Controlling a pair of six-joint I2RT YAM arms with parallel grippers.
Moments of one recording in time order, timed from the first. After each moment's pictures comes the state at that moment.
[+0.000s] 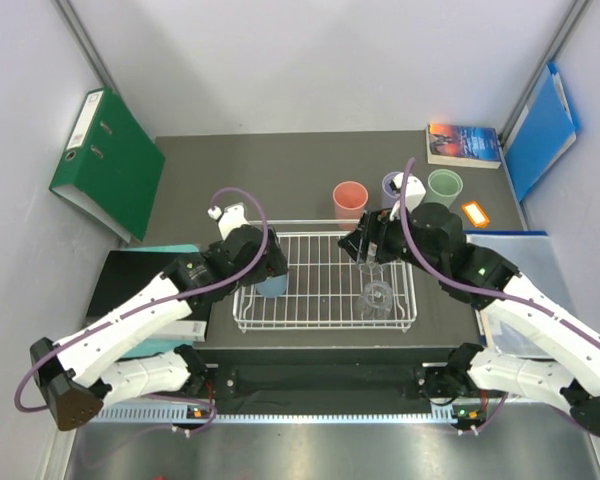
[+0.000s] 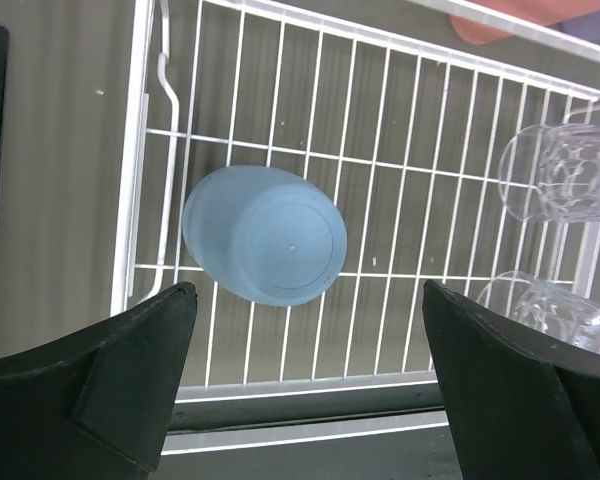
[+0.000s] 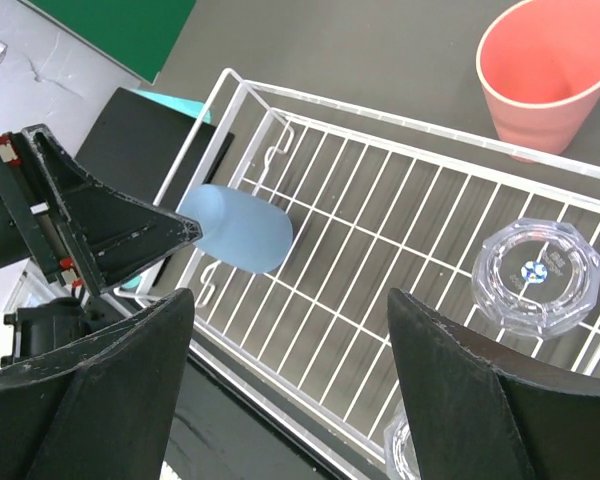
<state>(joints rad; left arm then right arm) -0.85 1.02 0.99 -0.79 -0.42 -0.94 0.83 0.96 1.04 -0.45 0.09 0.53</state>
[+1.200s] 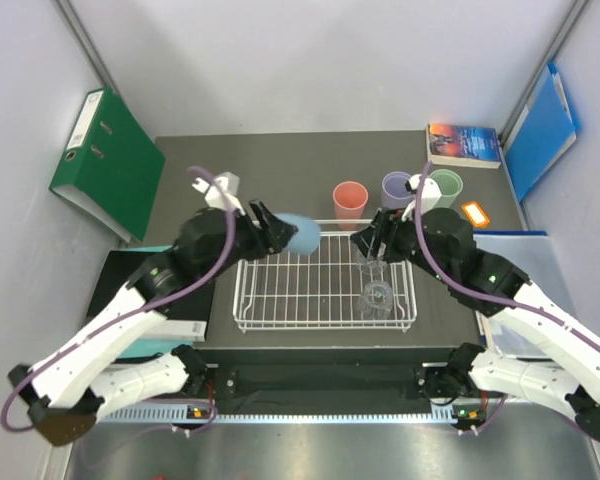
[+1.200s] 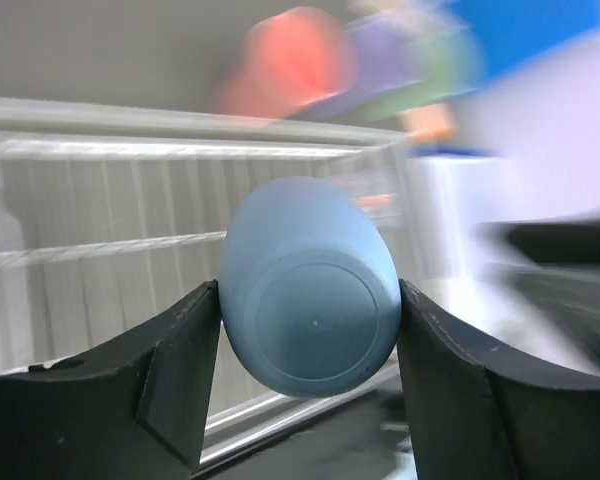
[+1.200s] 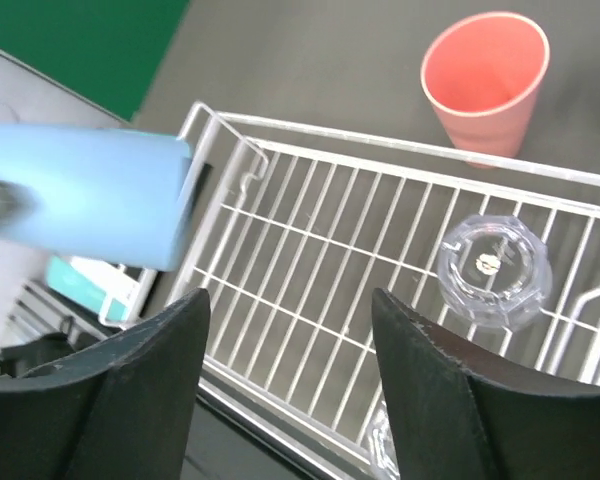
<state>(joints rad) -0.82 0.97 1.12 -0.60 -0.28 -0.82 0.83 0.90 1.03 -0.49 0.19 0.55</state>
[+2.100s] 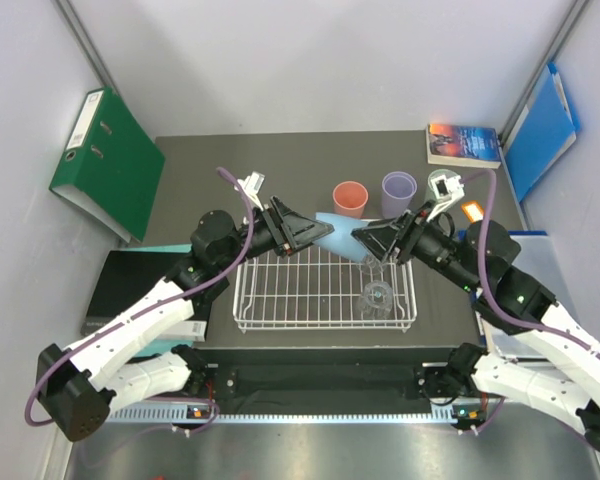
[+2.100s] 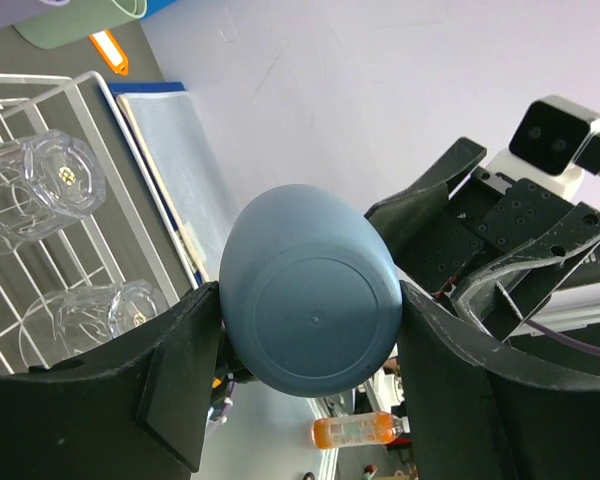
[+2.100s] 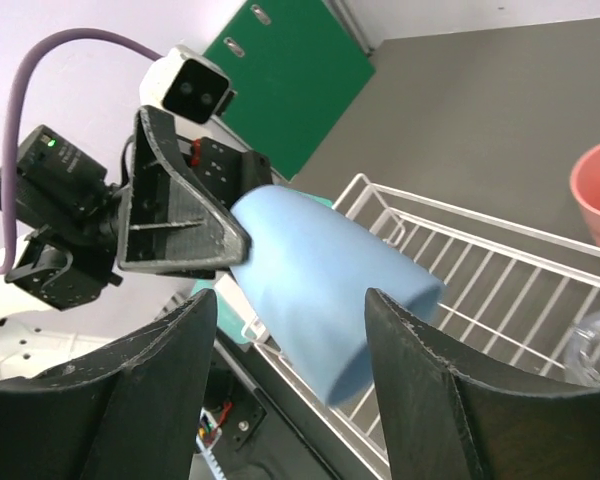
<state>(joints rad) -0.70 1.01 0.81 0.25 0.38 -1.19 0.84 0.75 0.98 -0.23 0.00 0.60</state>
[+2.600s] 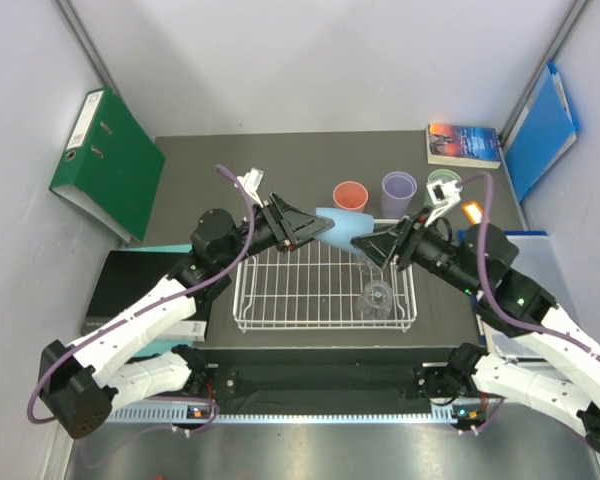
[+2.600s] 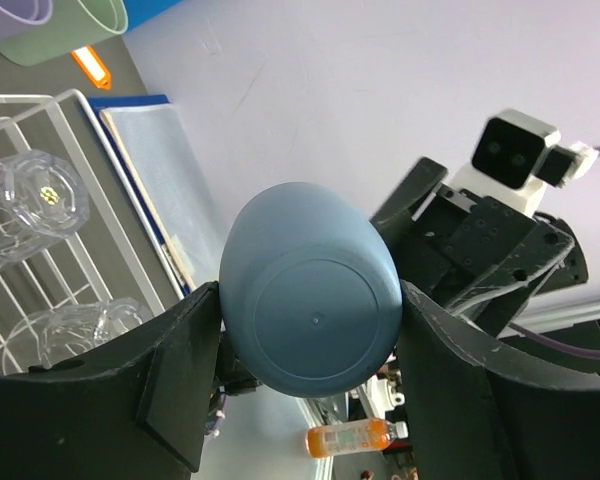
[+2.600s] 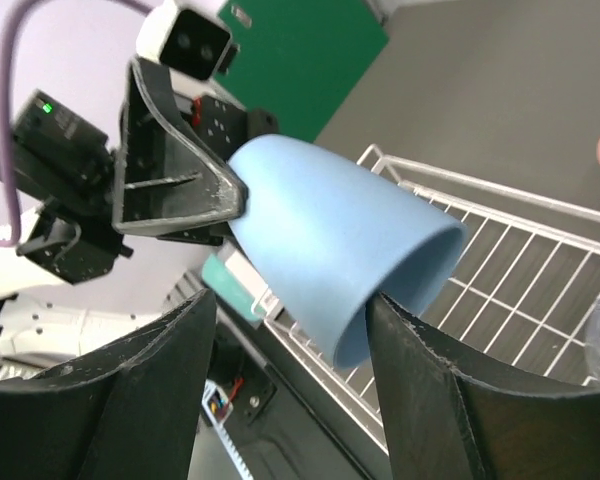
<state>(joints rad) -0.69 1.03 0.81 0.31 0.39 -1.20 0.84 0.72 0.95 -0.27 -0.02 0.62</state>
